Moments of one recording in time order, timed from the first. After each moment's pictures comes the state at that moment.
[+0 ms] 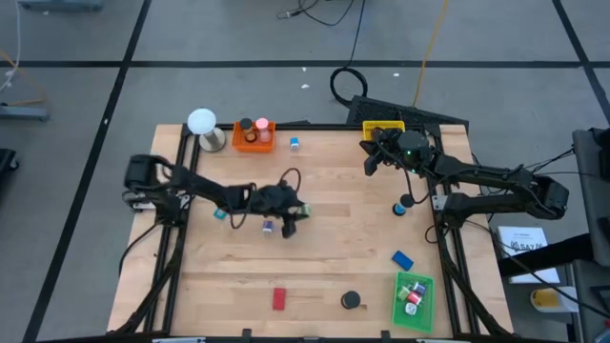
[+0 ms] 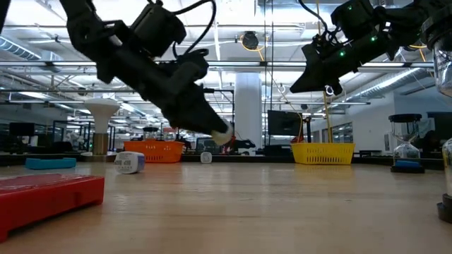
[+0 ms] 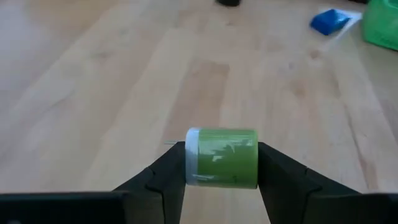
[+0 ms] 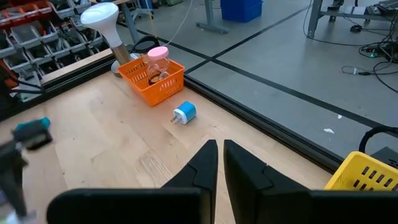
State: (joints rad) left arm 0.00 1.71 0.71 0.45 -0.06 -0.20; right arm -0.51 1.04 0.53 0.19 0.10 0.22
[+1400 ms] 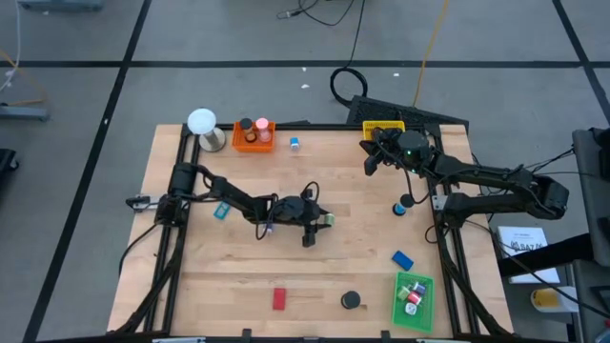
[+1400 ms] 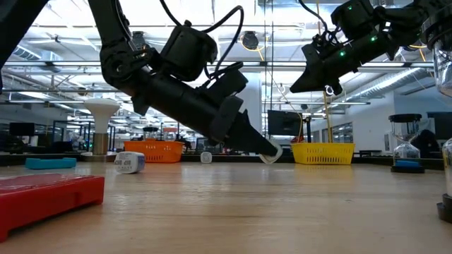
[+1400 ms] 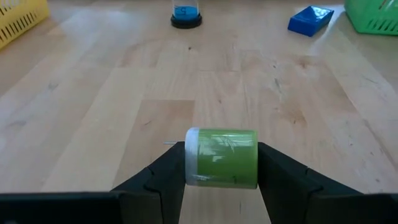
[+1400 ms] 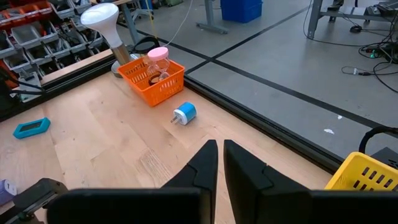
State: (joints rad) left arm -0.03 2.07 0.92 0.73 -0.05 0.00; right arm -0.51 1.04 0.53 0.19 0.10 0.22
